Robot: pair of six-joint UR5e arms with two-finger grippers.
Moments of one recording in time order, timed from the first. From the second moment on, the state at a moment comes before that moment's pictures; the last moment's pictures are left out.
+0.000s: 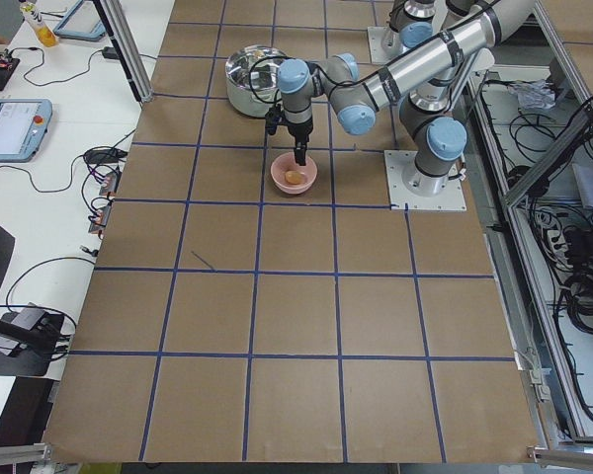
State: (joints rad) left arm -1.24 -1.56 -2.13 -1.16 1.56 0.44; right arm 1.62 -1.57 1.48 -1.48 -1.56 0.03
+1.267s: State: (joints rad) left arm -1.22 -1.67 -2.18 -0.97 1.56 0.44; right arm 1.74 -1.14 1.23 -1.67 -1.47 0.00
